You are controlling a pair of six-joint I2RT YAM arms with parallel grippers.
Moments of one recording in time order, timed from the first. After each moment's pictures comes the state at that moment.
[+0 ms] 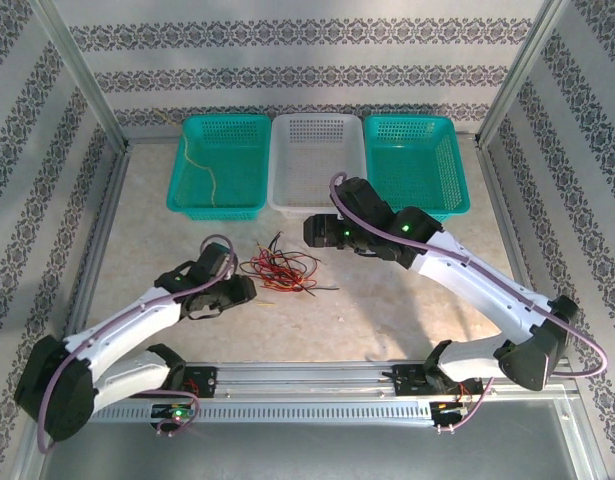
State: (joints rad) left arm -0.55 1.09 0.56 -0.53 0.14 -0.88; right arm 0.80 1.33 1.34 -0.84 0.05 0.68
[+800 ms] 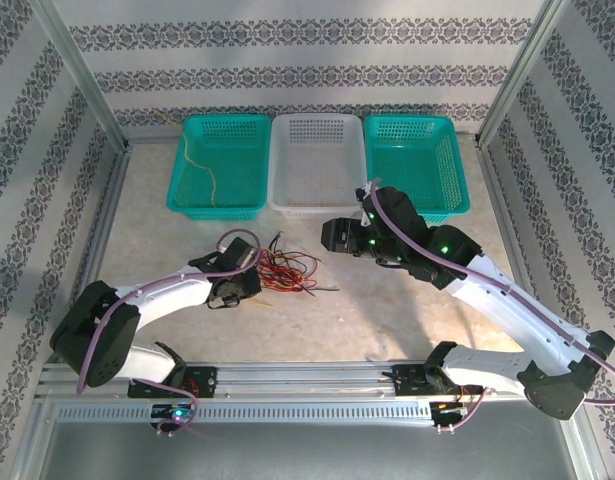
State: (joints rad) left arm -0.58 1.38 0.66 -0.43 -0.03 -0.86; right arm 0.78 1.12 1.24 -0.82 0.01 0.76
